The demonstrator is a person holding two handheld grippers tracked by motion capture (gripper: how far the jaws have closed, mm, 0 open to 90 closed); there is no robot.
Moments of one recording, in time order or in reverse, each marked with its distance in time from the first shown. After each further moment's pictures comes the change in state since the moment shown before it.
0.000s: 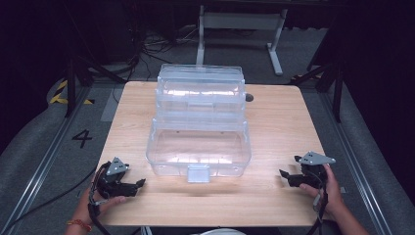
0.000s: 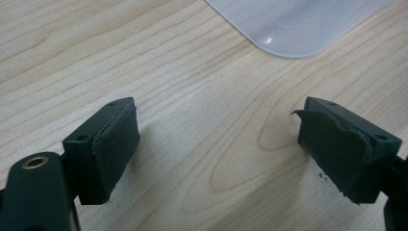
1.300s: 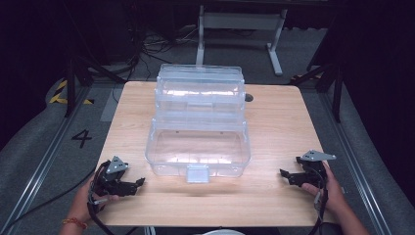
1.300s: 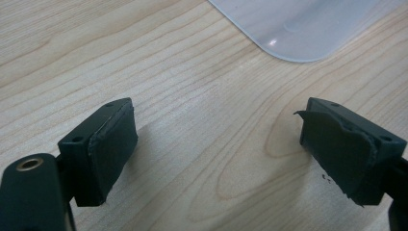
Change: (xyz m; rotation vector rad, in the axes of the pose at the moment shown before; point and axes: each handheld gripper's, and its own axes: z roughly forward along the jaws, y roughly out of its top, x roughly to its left) left arm 0.002 0.002 0.001 0.002 0.012 0.003; right arm -0.011 -0.004 0.009 0.034 0.020 0.104
